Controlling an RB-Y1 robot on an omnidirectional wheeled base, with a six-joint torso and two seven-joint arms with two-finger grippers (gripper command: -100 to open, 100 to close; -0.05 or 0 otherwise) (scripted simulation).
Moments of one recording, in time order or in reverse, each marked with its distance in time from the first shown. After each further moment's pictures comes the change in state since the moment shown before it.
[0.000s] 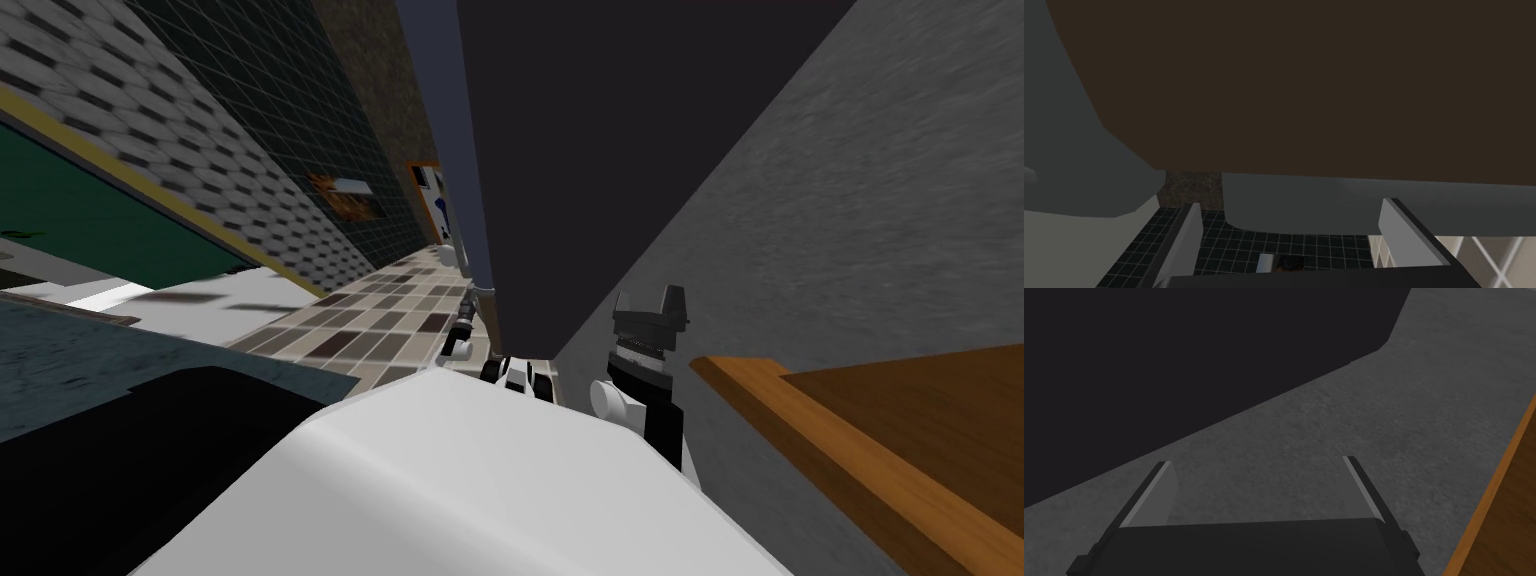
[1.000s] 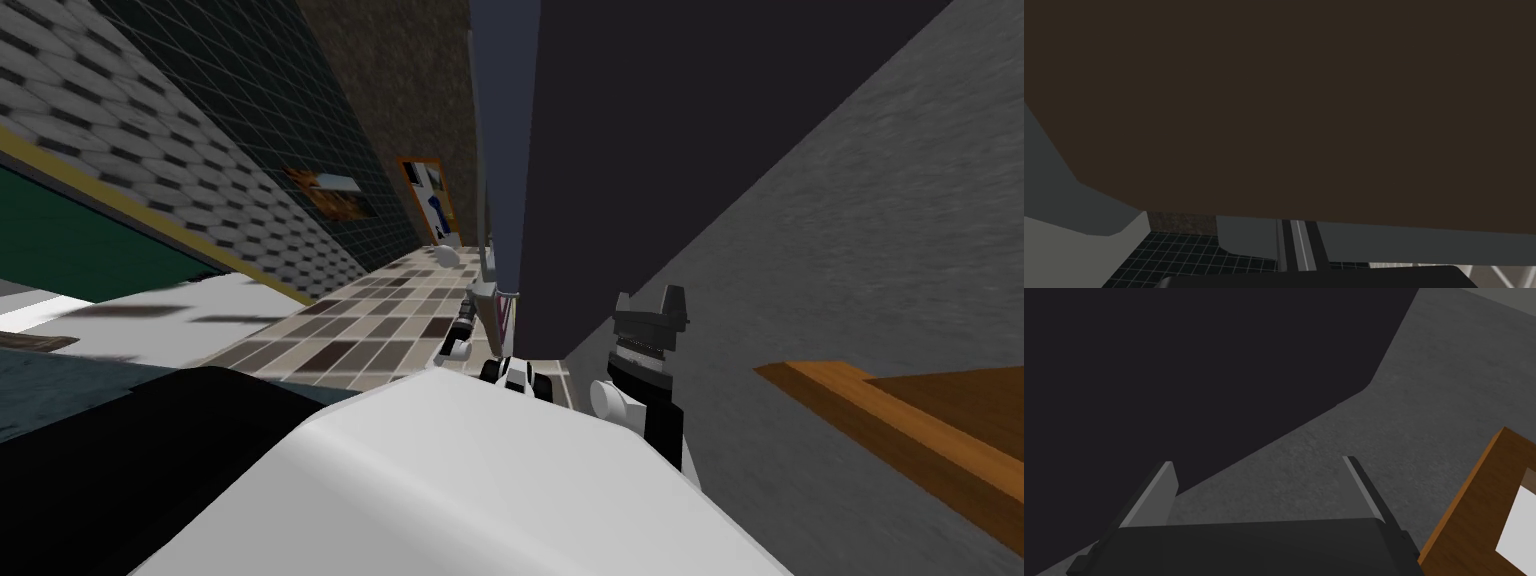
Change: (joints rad) left arm 0.004 0.054 -0.036 -0.005 0.007 0.003 0.033; right arm 0.000 0.000 0.000 0.000 0.000 0.000 0.000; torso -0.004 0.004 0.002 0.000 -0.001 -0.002
